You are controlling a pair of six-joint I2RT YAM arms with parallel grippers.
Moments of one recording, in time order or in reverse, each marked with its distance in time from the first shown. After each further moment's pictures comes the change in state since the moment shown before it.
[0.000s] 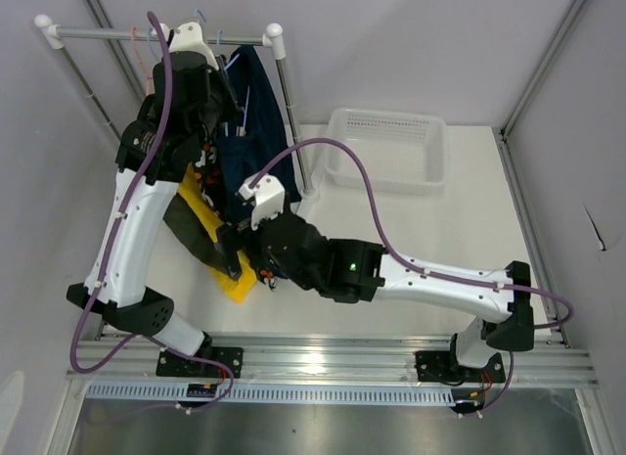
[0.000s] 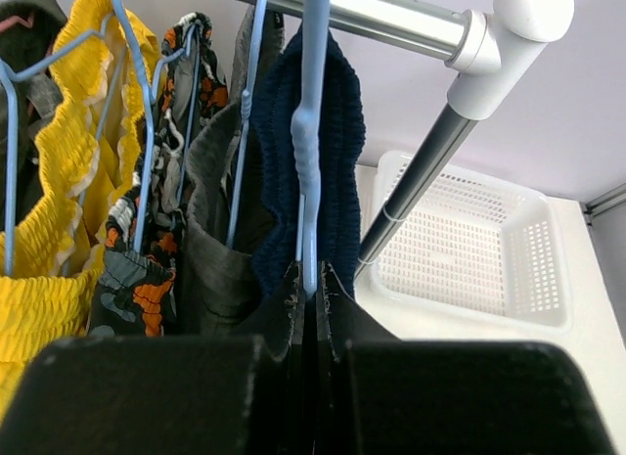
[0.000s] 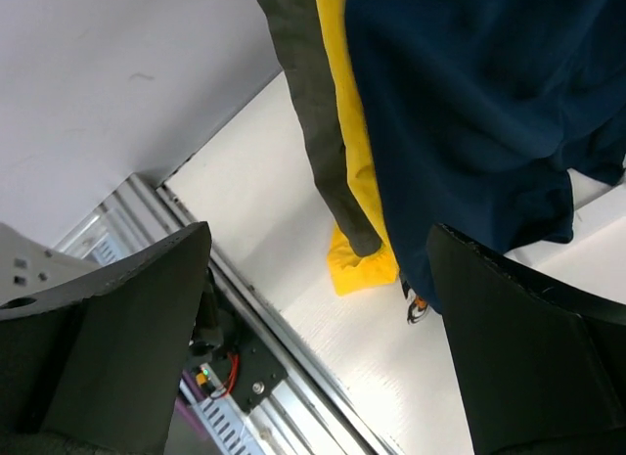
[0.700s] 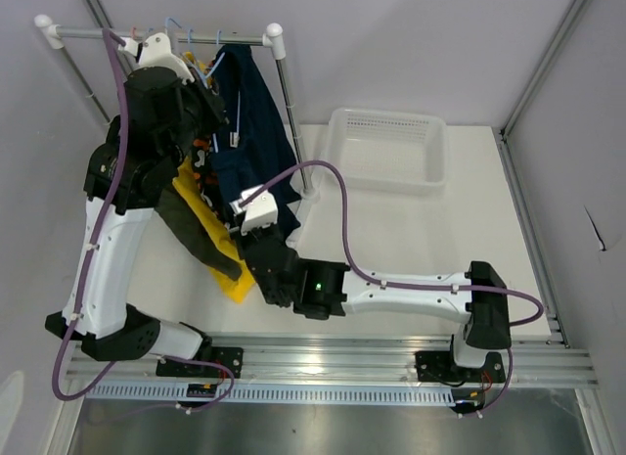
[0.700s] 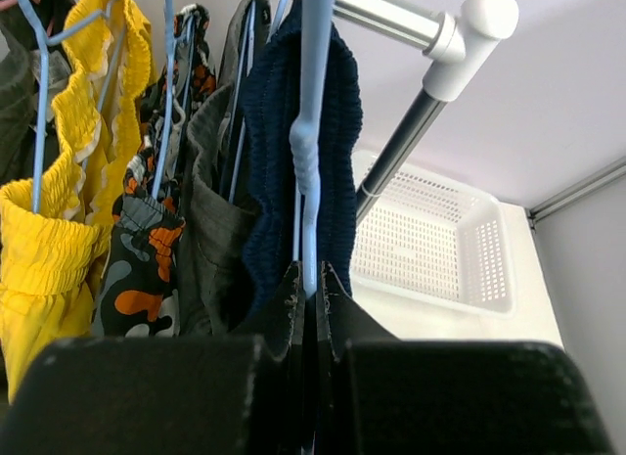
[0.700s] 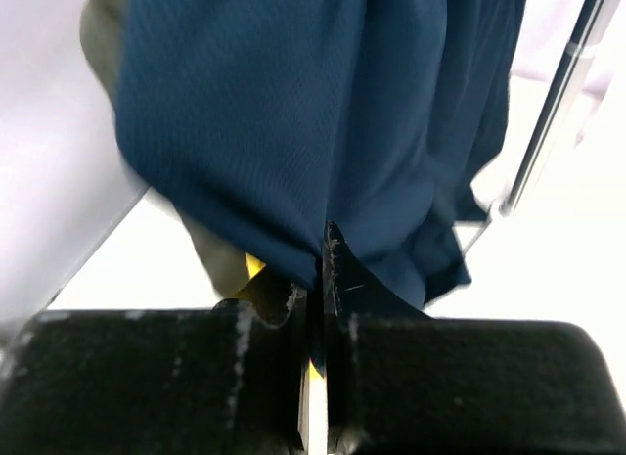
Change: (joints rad) left arm -0.001 -0.145 -0.078 -0.025 0.031 -0.085; right arm 0.047 0.141 -0.097 0.444 0.456 -0.239
